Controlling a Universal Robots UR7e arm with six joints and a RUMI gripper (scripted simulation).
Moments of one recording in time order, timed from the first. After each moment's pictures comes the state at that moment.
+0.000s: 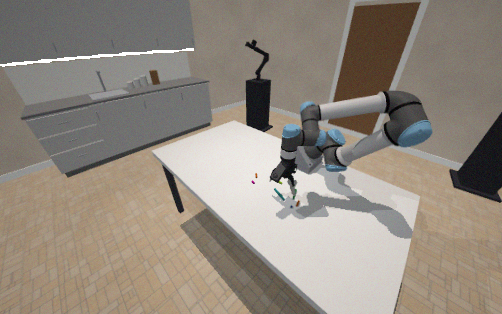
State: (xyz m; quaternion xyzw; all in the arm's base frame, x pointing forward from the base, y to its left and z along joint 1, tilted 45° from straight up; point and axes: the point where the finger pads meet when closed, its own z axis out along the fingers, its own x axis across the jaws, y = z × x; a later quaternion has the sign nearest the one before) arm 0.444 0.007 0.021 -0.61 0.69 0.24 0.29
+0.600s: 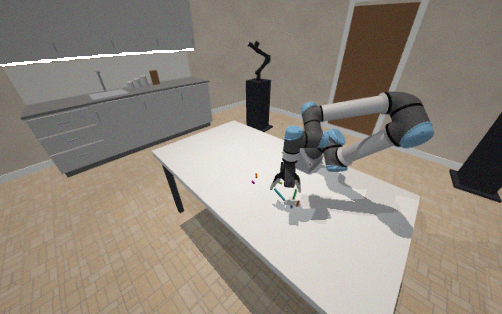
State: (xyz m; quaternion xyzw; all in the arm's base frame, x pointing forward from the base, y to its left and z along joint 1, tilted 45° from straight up) arm 0.453 0.027 0.041 -0.80 0.47 0.14 0.35
